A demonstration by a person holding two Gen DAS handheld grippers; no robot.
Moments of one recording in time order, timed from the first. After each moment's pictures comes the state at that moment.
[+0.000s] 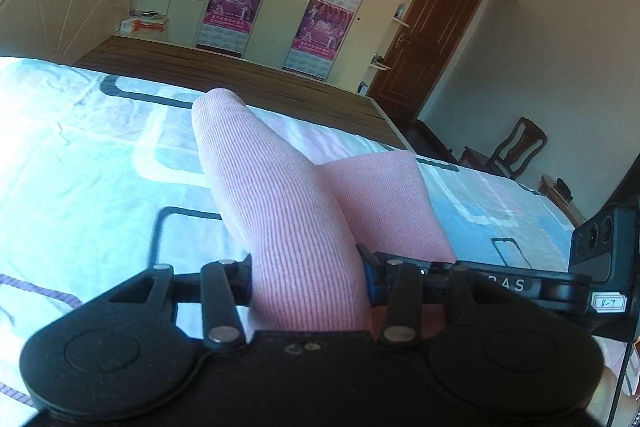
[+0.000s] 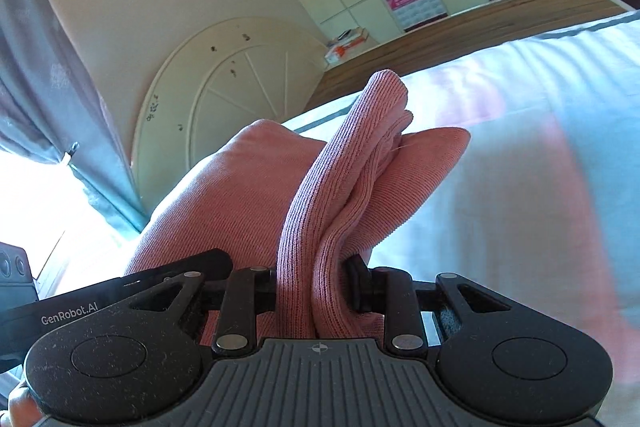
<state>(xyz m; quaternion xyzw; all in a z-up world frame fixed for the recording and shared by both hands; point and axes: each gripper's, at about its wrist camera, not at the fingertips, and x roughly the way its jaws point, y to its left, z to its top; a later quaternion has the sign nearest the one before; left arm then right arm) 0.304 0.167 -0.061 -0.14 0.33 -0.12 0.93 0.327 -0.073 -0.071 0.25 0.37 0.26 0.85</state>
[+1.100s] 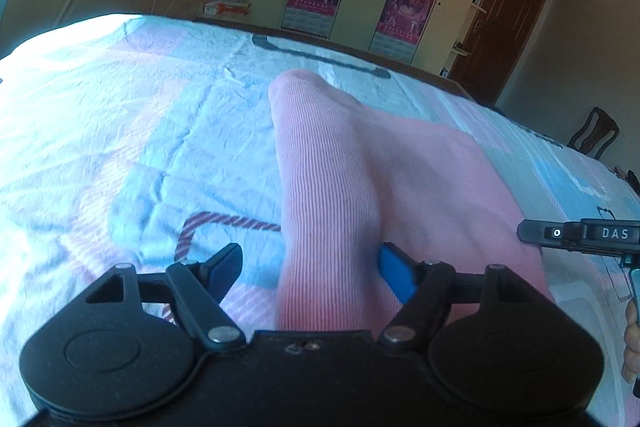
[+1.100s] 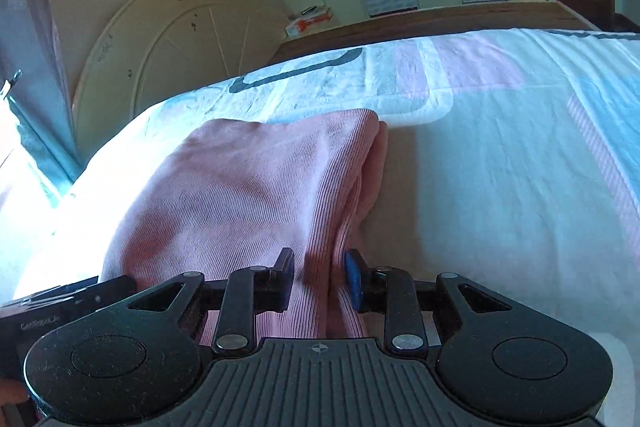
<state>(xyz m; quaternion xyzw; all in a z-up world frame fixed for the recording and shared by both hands) 0.249 0.306 -0.126 -0.12 0.38 -0.03 0.92 0.320 0.012 -0.098 0.14 0.41 0.18 0.88</state>
